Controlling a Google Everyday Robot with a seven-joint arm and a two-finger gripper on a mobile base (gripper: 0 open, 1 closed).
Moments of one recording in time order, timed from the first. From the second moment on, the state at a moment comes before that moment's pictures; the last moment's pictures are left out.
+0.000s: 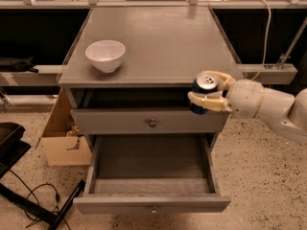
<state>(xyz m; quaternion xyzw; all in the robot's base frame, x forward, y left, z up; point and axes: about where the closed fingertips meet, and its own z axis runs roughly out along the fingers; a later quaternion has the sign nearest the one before) 0.567 -0.128 0.867 -0.45 0.55 0.29 0.65</state>
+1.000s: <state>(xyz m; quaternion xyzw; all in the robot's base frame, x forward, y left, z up) 0.617 -0.172 0.744 -0.46 0.53 0.26 0.66</state>
